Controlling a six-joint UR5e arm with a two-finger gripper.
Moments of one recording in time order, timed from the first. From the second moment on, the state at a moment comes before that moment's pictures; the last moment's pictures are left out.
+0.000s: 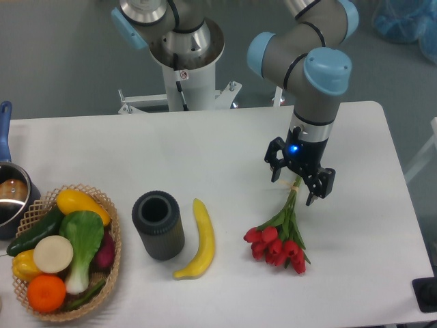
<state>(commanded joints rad) 2.72 -1.85 -1.77 -0.89 1.28 1.47</state>
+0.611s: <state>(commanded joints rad) 2.73 -1.85 -1.79 -0.88 1.19 1.47</state>
